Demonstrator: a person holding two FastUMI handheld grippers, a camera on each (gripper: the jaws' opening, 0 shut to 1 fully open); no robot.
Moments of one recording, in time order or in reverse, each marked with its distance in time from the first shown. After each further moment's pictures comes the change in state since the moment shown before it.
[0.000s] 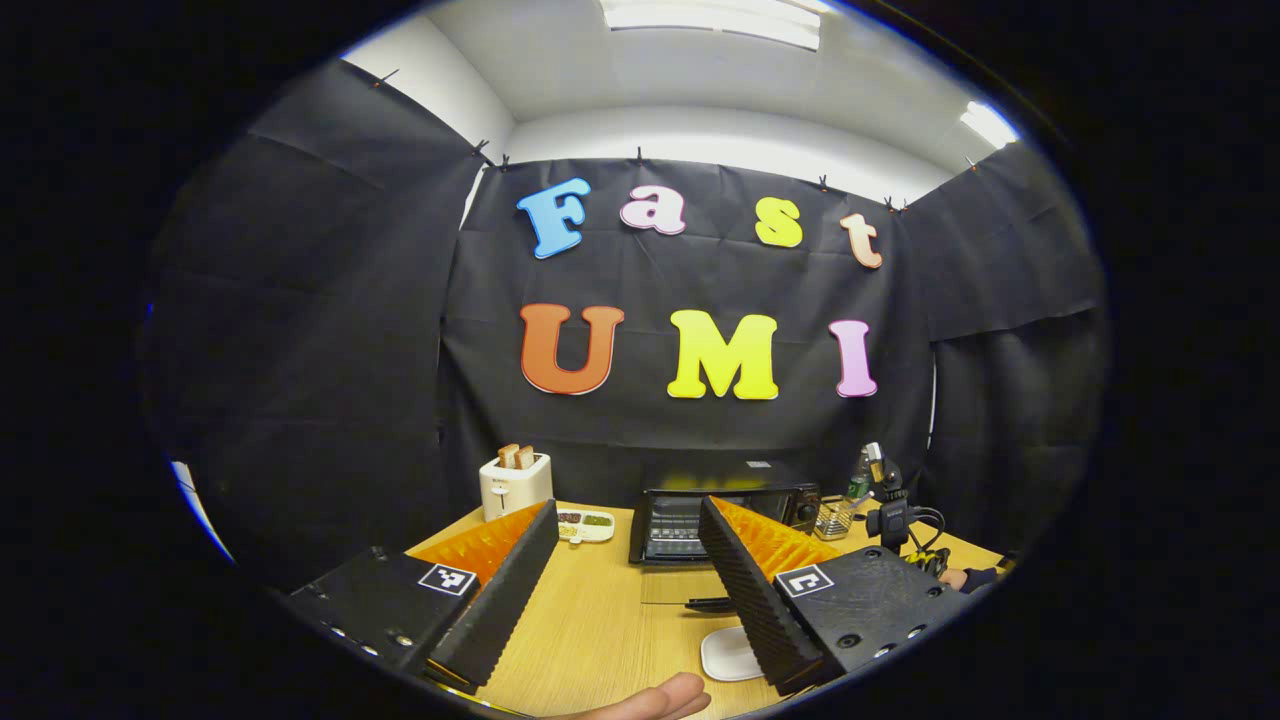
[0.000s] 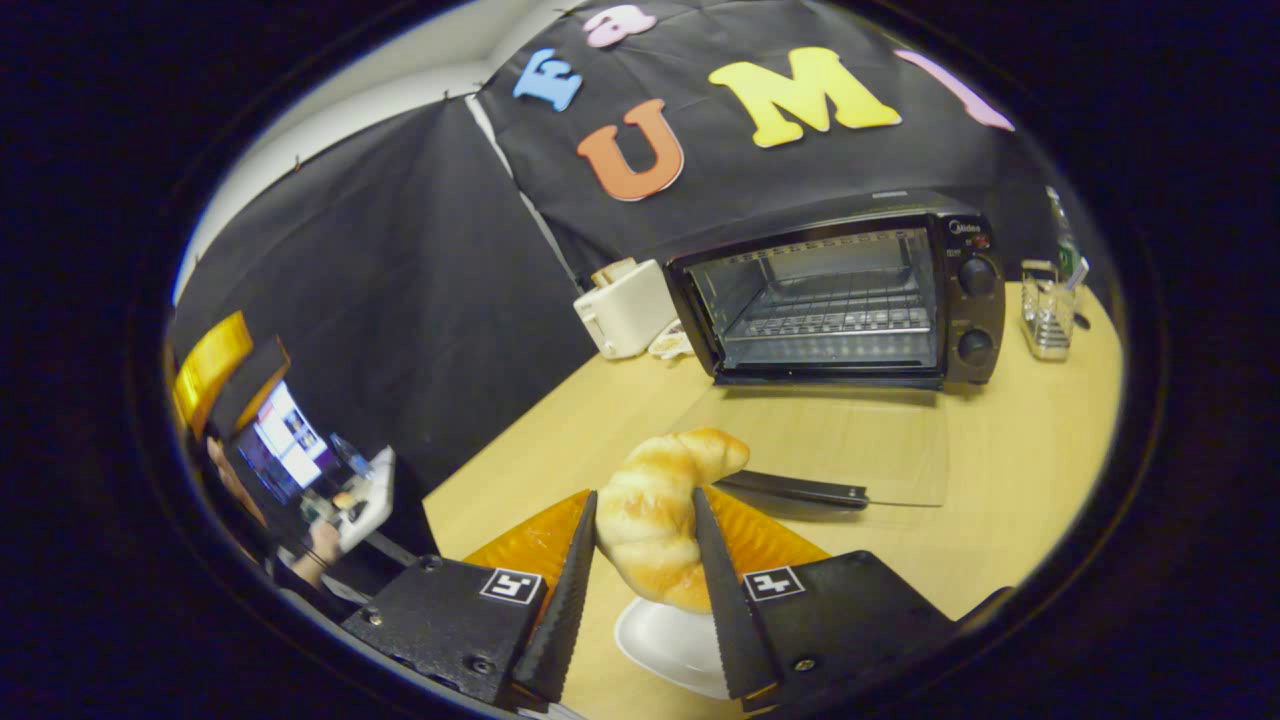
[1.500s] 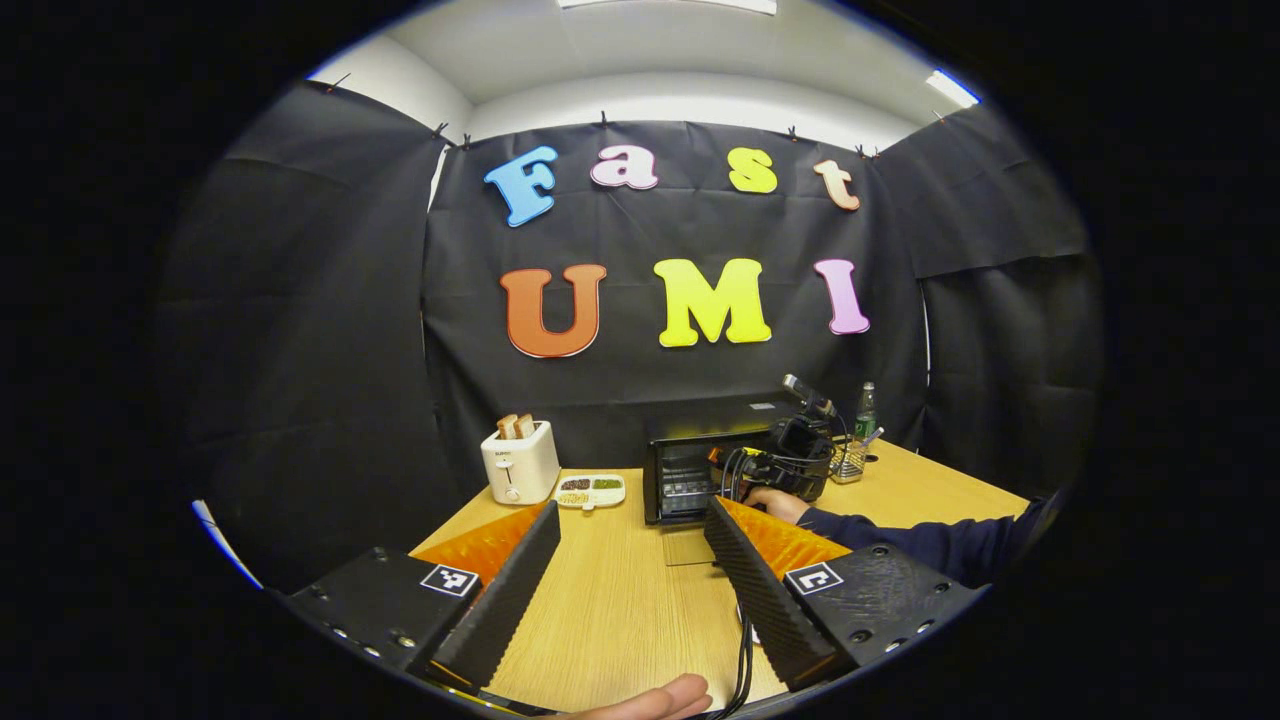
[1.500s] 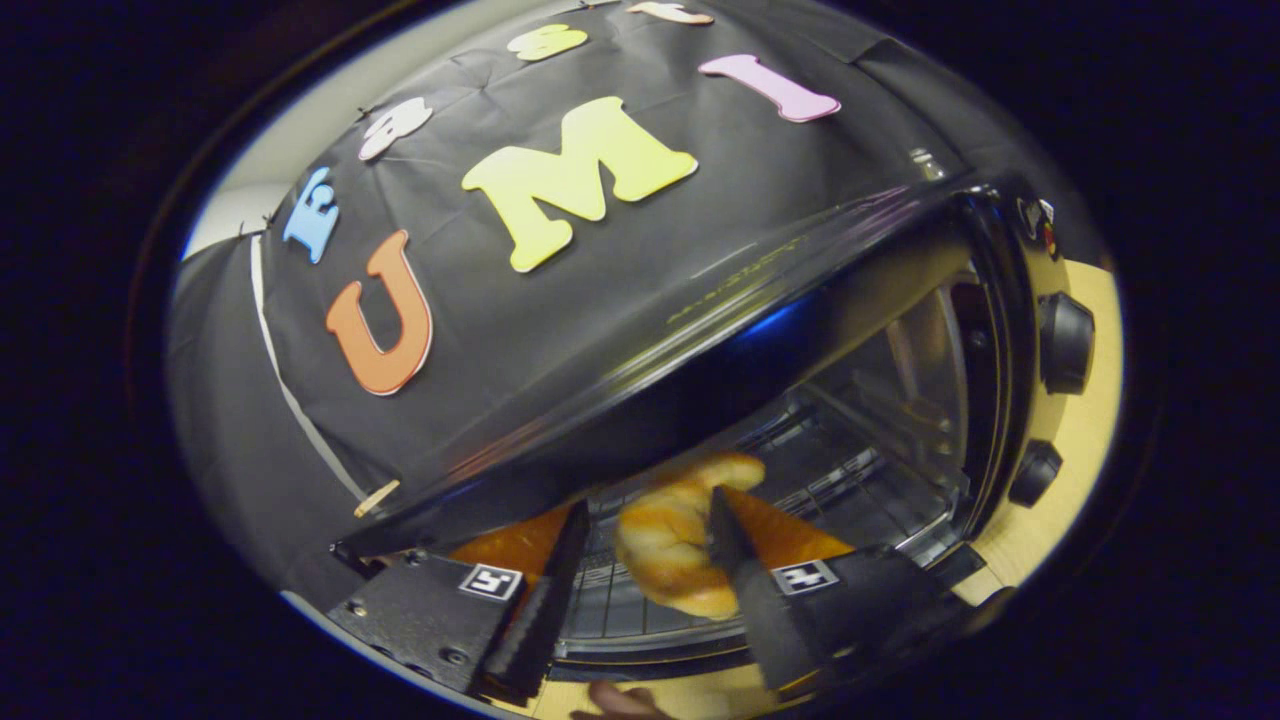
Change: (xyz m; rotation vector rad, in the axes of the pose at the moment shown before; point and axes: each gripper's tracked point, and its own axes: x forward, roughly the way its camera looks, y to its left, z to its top) left arm 0.001 0.007 -0.050 0.128 0.139 -0.037; right arm 0.165 -0.192 0.169 0.234 -0.515 -0.504
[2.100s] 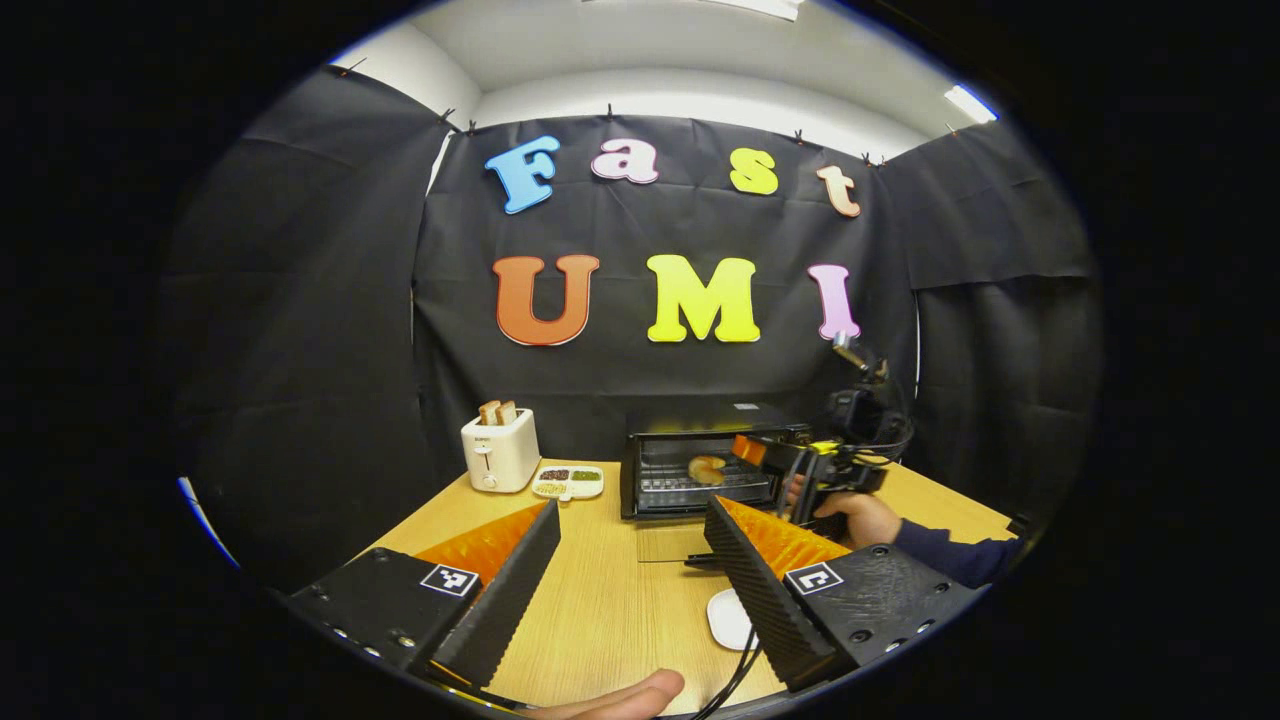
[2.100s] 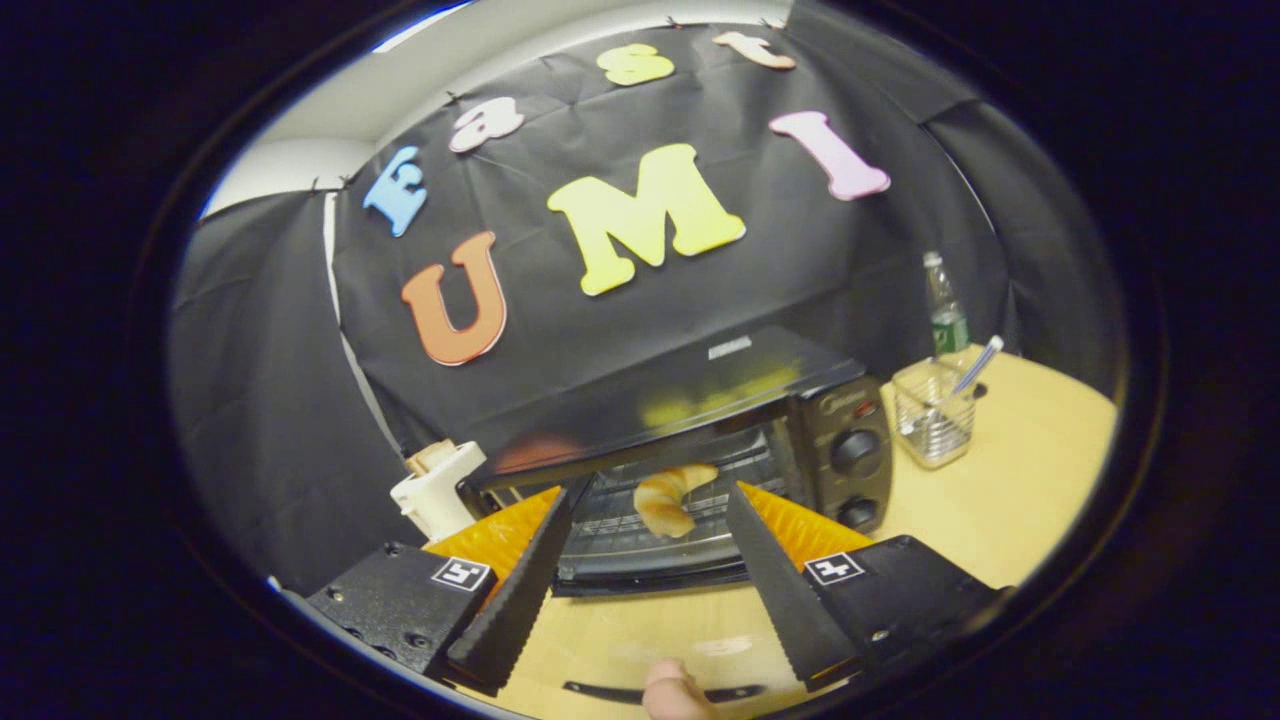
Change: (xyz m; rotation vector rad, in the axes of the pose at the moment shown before) left arm 0.004 -0.028 -0.002 -0.066 0.009 -0.049; right arm -0.187 -0.005 0.061 -0.267 -0.063 0.053
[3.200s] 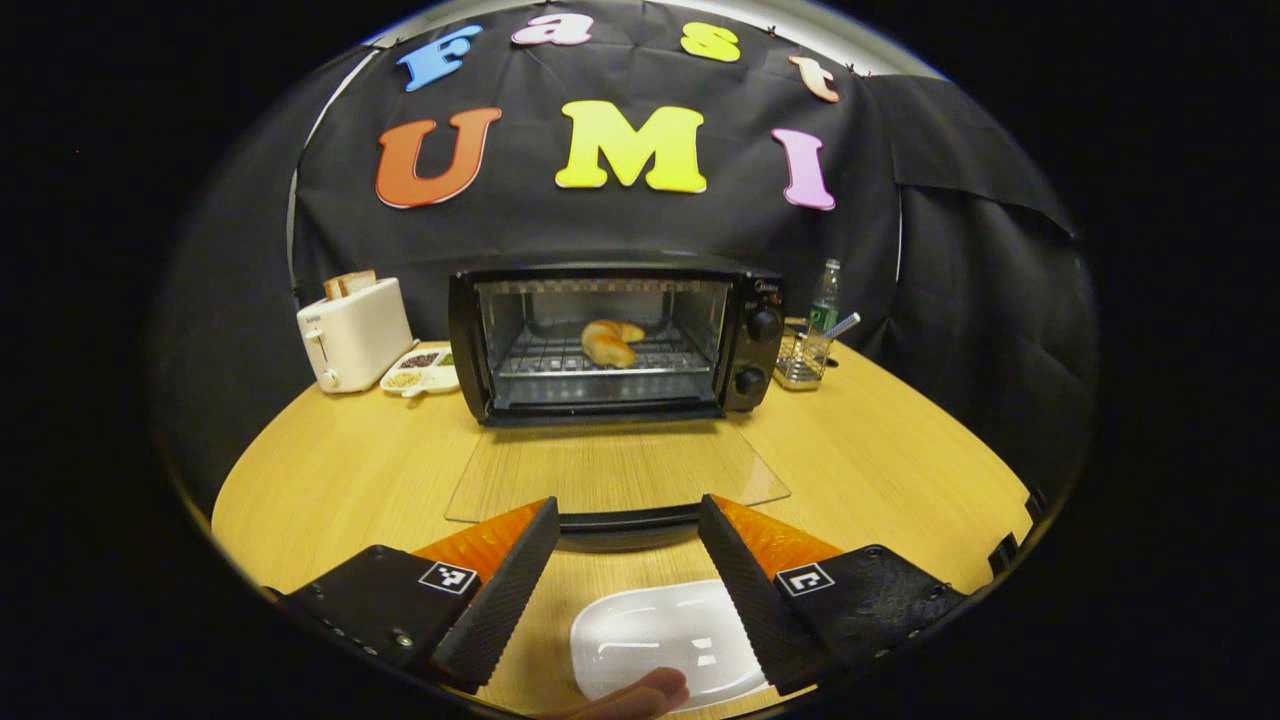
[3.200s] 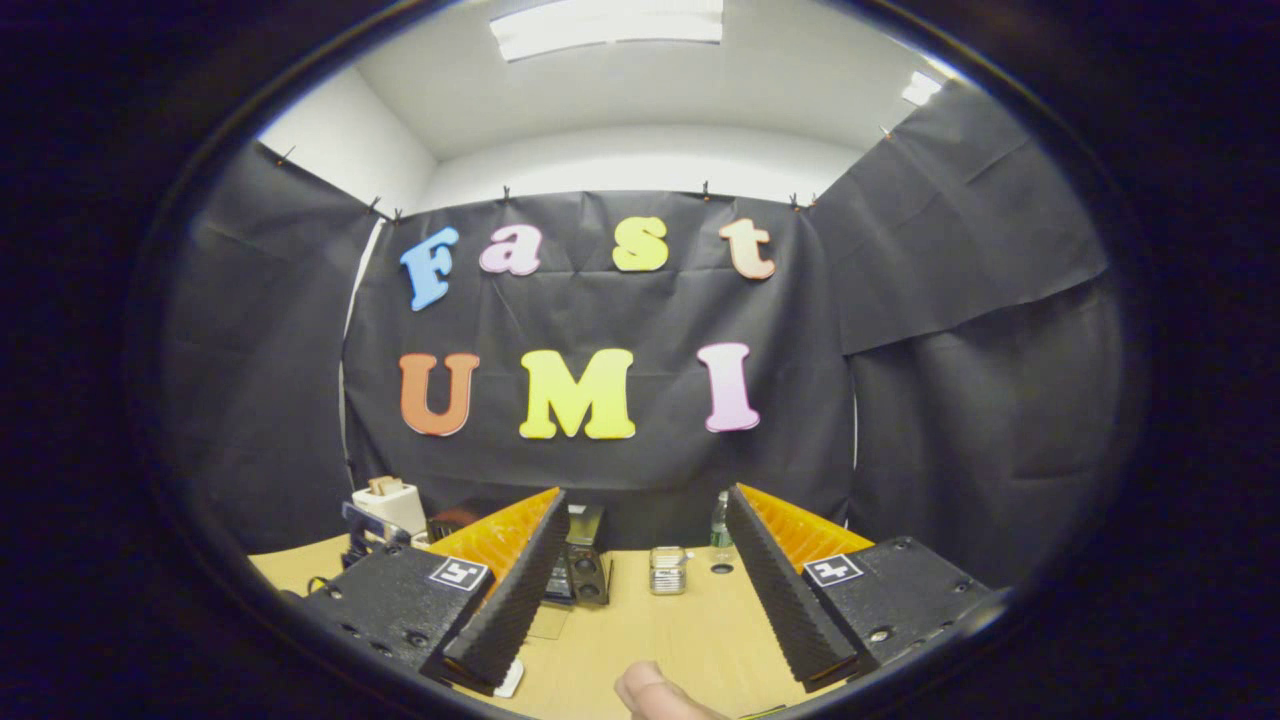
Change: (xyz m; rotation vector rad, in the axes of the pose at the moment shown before) left arm 0.163 -0.129 -0.173 0.007 0.415 -0.147; right arm -0.350 -0.087 0.208 -0.298 -0.339 -0.194
